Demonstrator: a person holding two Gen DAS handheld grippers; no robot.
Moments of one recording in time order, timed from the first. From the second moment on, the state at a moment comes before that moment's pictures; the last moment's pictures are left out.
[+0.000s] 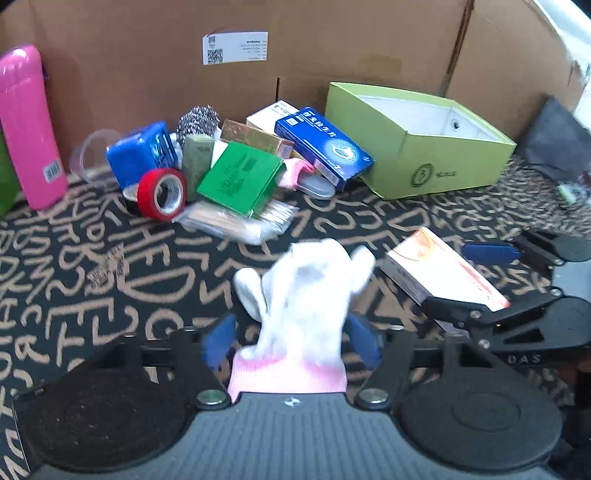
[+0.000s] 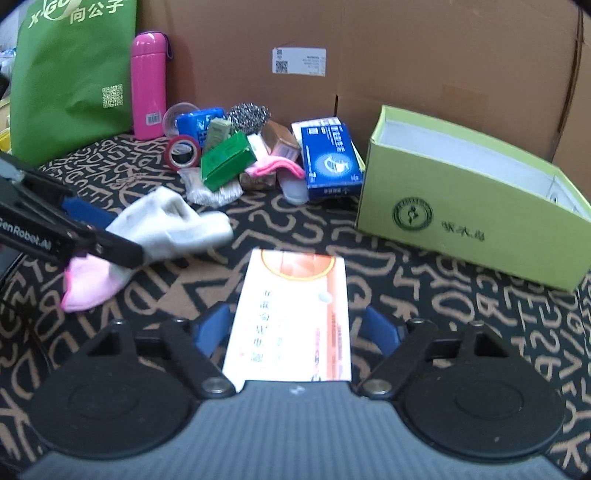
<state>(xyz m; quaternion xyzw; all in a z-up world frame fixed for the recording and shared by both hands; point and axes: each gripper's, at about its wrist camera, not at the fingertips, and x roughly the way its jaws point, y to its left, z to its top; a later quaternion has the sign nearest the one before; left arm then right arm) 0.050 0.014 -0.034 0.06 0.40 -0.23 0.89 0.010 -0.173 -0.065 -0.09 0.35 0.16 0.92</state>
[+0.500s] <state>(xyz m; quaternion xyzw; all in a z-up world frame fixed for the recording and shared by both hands) 0.062 -0.022 0.003 0.07 0.40 -0.32 0.86 0.009 -0.214 -0.037 -0.04 0.29 0.17 0.94</state>
